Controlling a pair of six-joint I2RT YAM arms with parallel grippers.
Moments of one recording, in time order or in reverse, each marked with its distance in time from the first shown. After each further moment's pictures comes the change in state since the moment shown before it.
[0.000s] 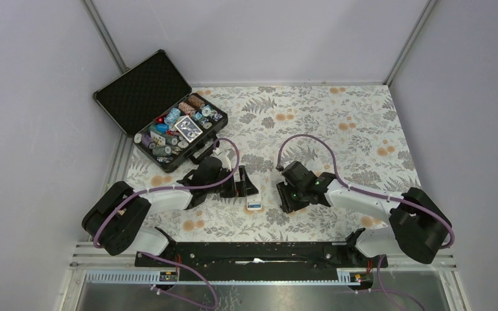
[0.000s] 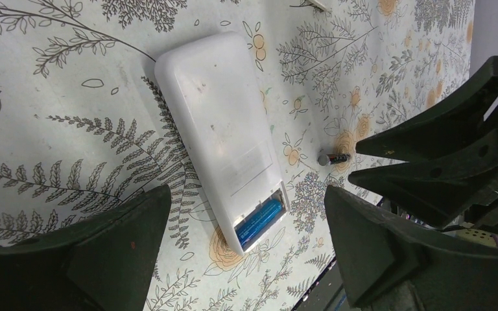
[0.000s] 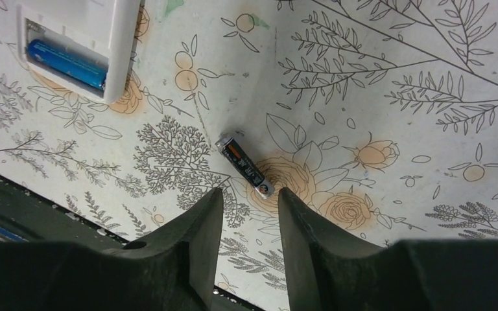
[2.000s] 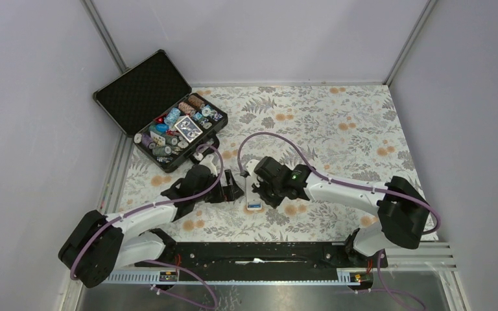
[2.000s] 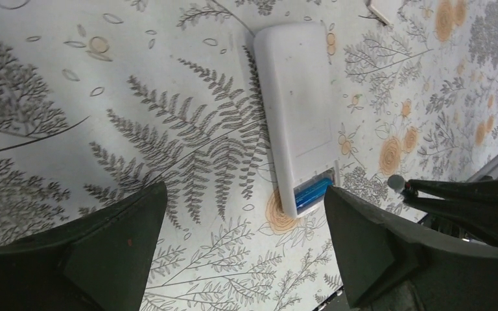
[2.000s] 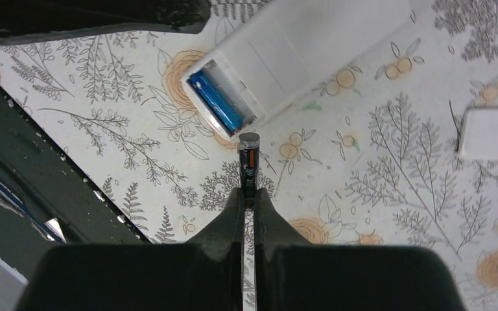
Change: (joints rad) left arm 0.019 -0.271 -0.096 -0.201 -0.185 0.013; right arm 0.184 0.157 0.294 -0.092 0.045 -0.346
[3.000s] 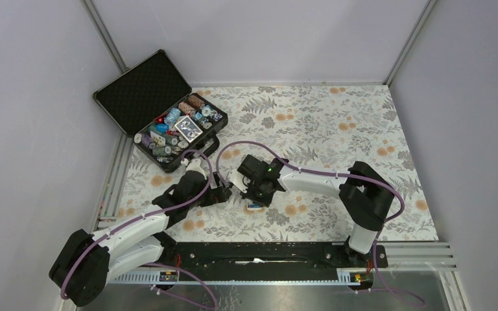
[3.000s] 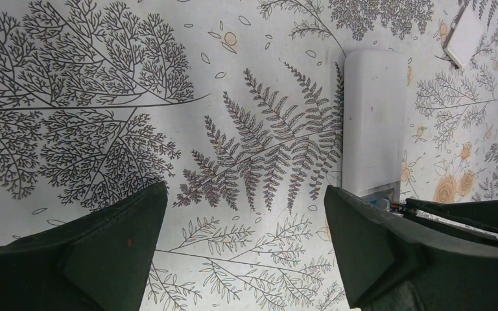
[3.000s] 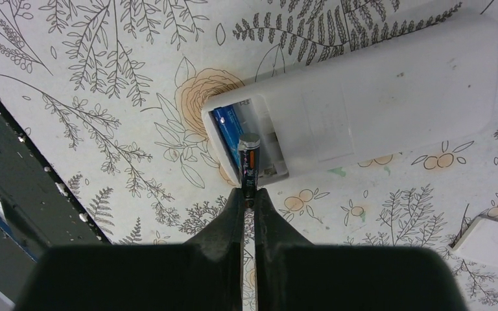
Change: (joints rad) left arm 0.013 -0.184 -0.060 -0.172 -0.227 -0.039; right arm 0.008 0.283 0.204 -0.106 -0.124 -0.332
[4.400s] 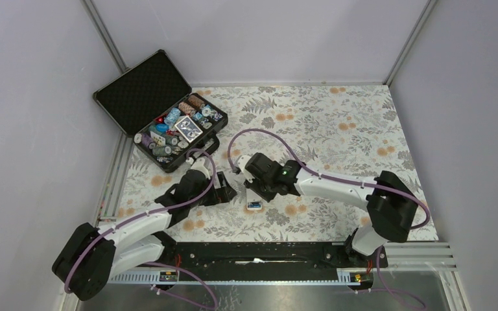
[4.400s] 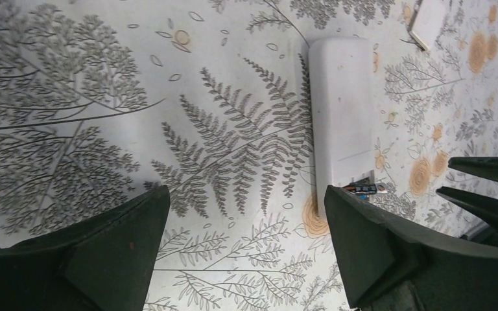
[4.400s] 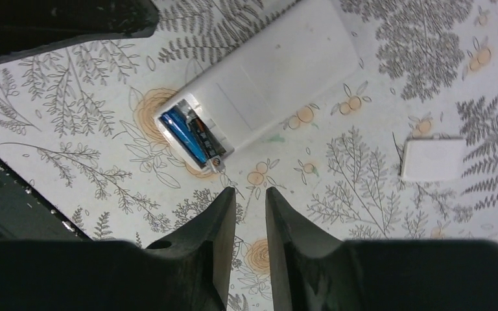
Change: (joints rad) left arm 0.002 0.045 -0.015 0.100 0.087 0.016; right arm 0.010 -0.157 -0.056 0.080 0.188 0.201
